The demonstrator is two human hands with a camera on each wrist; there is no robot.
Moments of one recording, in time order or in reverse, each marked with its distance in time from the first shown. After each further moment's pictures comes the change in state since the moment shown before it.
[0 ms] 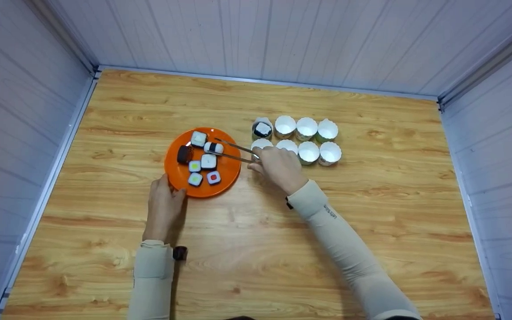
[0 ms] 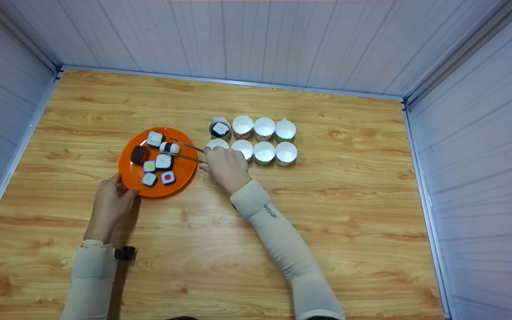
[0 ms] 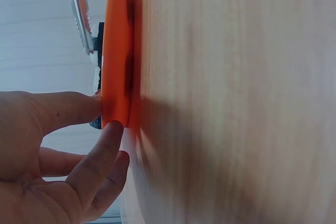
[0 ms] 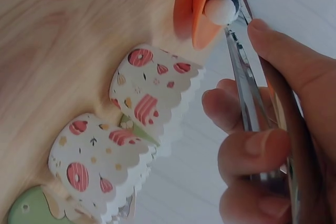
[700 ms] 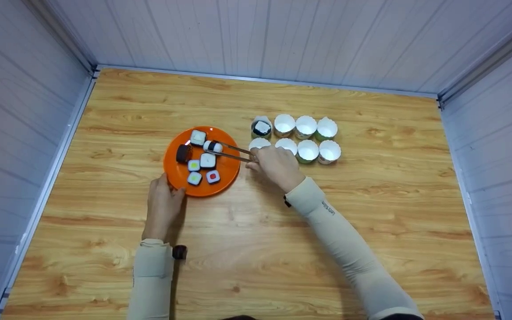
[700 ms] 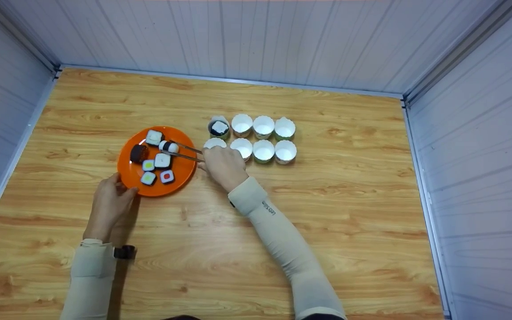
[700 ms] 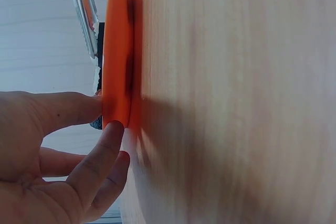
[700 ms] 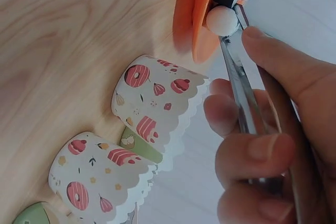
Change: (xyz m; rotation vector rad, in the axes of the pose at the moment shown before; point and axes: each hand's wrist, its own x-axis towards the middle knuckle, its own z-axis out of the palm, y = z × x) left_hand 0.004 0.001 -0.002 0.030 -0.022 -0.013; right_hand 0.006 -0.003 0.001 0.000 -0.098 0.039
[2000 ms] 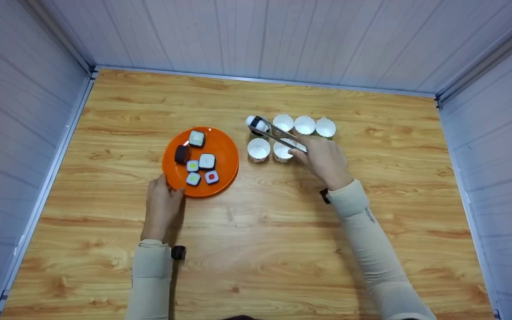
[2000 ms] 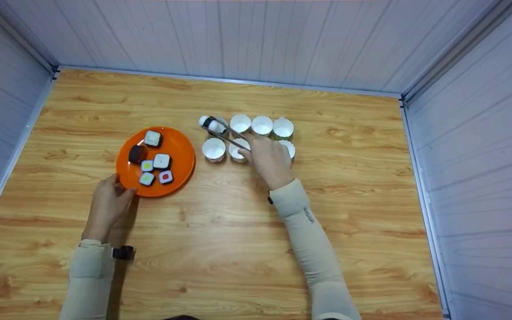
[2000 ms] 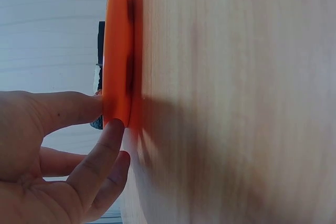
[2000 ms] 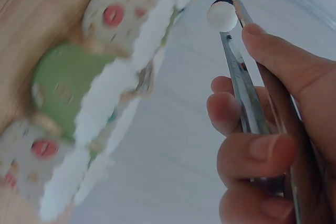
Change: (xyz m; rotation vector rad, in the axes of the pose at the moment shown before) left_hand -0.001 0.003 0.002 -0.001 0.007 -0.034; right_hand -0.053 0.081 -0.031 0.053 0.274 0.070
